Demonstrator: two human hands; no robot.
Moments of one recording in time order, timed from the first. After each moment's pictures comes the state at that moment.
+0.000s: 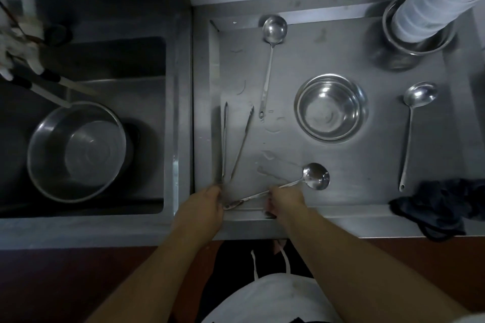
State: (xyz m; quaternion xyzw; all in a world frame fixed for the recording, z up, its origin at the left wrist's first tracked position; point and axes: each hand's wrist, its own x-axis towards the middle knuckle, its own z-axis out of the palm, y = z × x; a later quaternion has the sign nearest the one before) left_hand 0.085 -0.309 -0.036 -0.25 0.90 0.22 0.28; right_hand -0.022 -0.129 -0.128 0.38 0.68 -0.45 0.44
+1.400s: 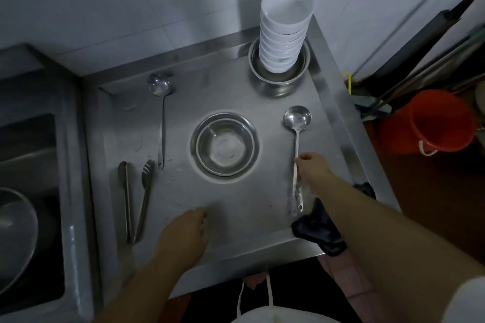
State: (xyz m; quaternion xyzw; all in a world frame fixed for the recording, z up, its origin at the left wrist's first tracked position) left_hand -0.068 -0.140 -0.040 -0.16 0.92 0.18 0.32; right_hand -0.270 0.150 -0.126 0.29 0.79 -0.45 0.29
